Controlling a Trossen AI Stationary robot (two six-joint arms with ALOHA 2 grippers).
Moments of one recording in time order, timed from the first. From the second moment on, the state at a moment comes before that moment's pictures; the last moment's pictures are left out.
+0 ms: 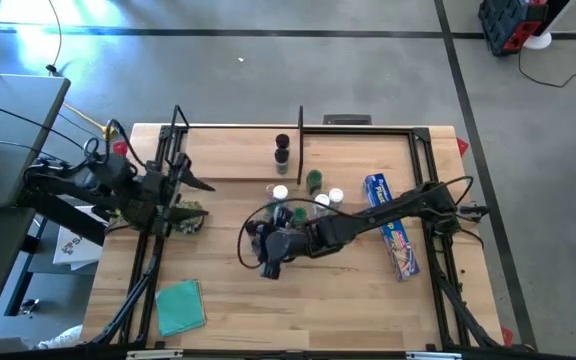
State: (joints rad) left arm -0.25 0.61 0.82 -0.19 -0.09 0.07; right arm 0.27 2.06 1.71 -0.37 0.39 0.27
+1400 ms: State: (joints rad) left arm -0.30 0.61 0.82 -0.38 -0.25 0.11; right arm 0.25 2.10 1.49 -0.05 0.31 0.13
